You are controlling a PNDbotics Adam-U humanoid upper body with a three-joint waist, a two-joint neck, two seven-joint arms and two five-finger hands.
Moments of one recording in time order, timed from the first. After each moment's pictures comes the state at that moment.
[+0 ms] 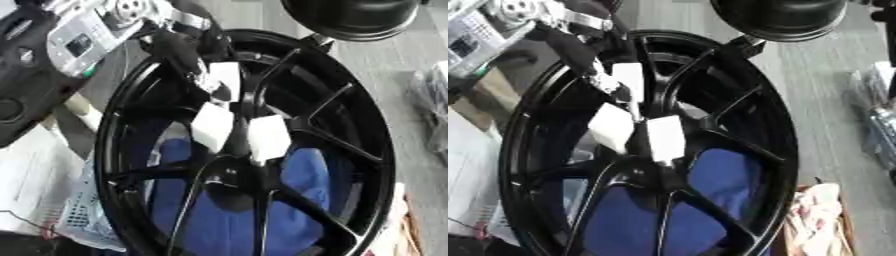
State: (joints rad) left arm -1.24 0.49 -0.72 -1.33 -0.45 0.17 -0.91; right arm -0.32 -0.67 0.09 -1.99 -0.22 0.27 -0.84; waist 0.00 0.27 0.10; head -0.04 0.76
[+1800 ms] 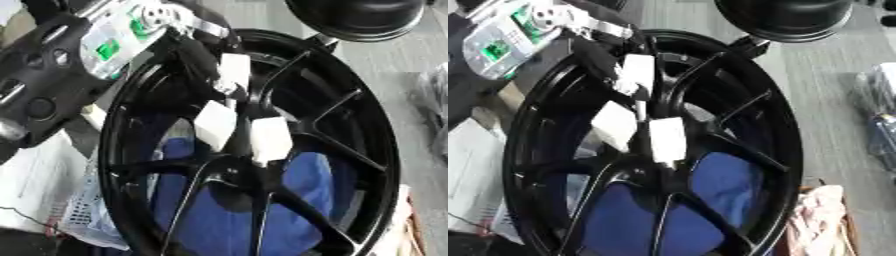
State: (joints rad) left arm -1.25 0.43 -0.72 -1.29 -0.42 0.16 -0.91; right arm -0.31 -0.66 0.09 -1.99 -0.23 0.25 -0.86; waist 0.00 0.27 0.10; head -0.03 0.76
